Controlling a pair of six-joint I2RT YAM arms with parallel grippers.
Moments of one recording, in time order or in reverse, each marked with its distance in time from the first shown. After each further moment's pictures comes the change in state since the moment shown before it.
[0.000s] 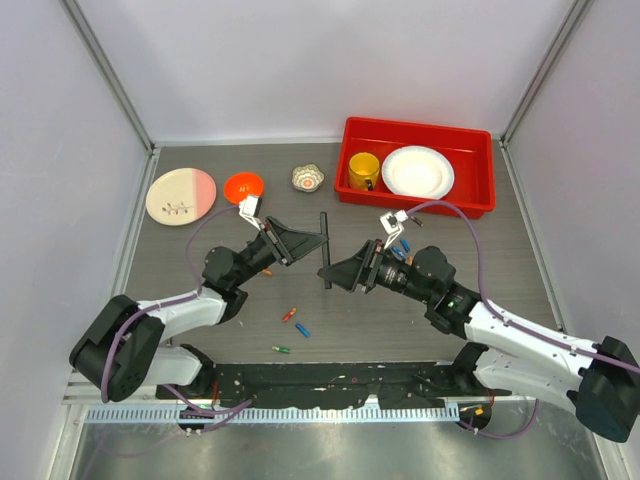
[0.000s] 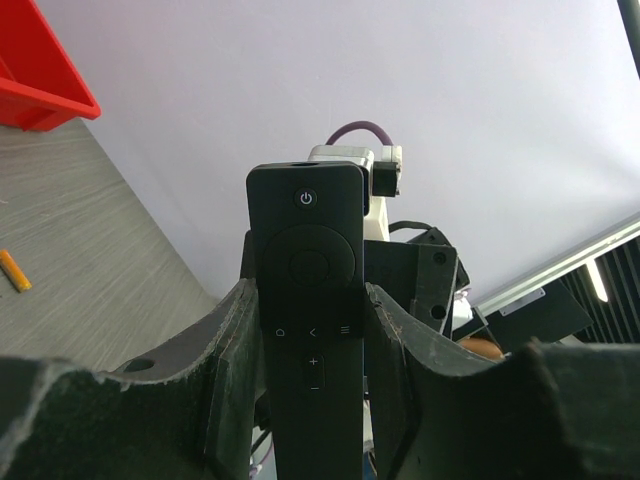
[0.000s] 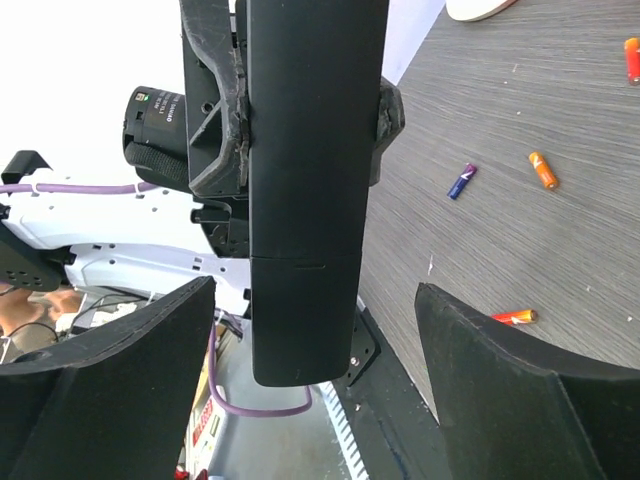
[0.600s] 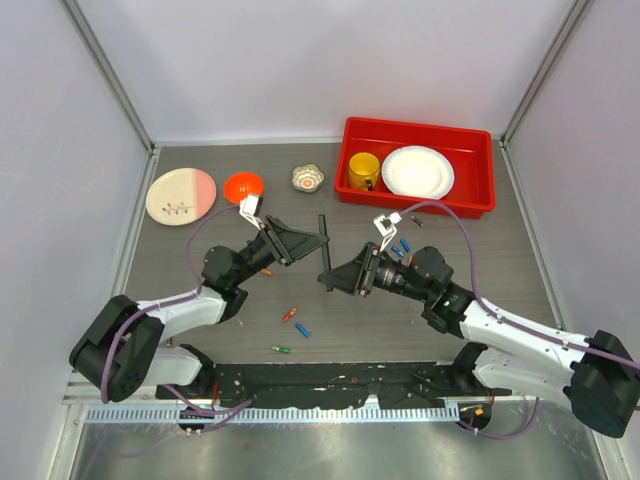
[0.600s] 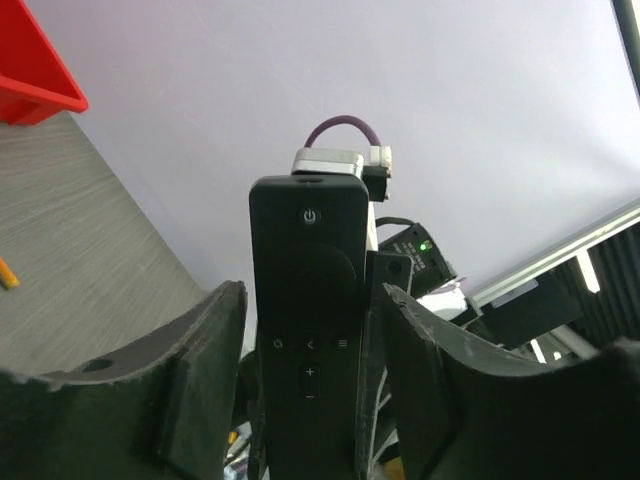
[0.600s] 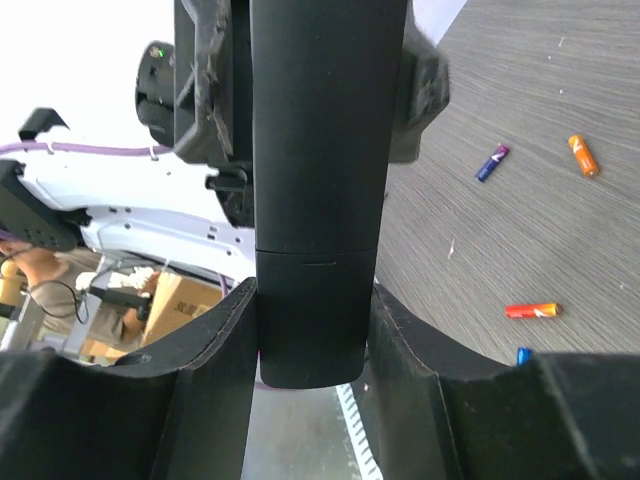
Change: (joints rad) left arm 0.001 -0.001 0.005 0.004 0.018 -0.014; right arm -0.002 0.054 -0.021 0.115 -0.101 0.024
